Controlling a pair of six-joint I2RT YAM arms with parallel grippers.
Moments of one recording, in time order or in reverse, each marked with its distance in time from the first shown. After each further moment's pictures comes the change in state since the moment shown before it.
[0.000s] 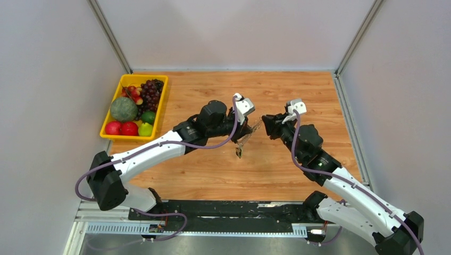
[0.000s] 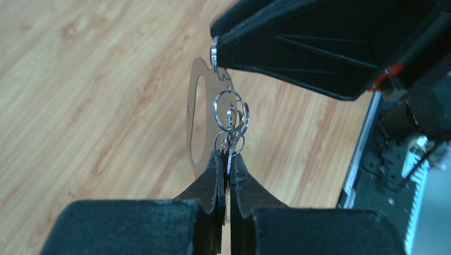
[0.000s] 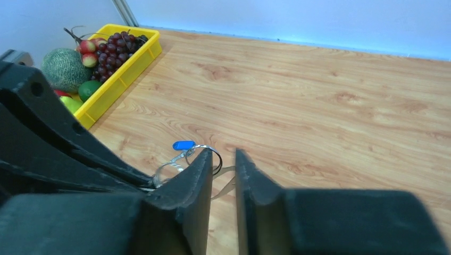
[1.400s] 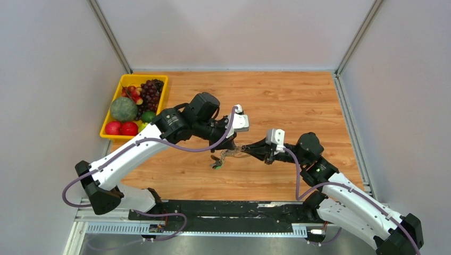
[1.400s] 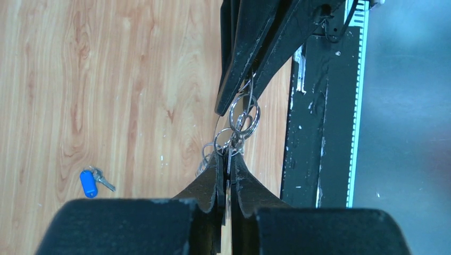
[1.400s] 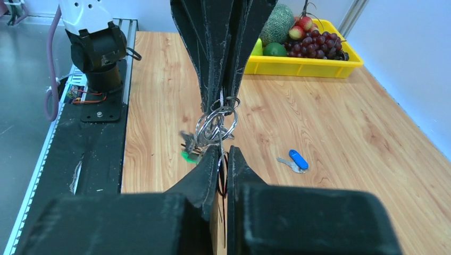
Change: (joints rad) left arm 0.006 -0.044 0.370 -0.870 0.263 0.393; right arm -0.003 -0.058 -0.171 0.193 -0.919 -0.389
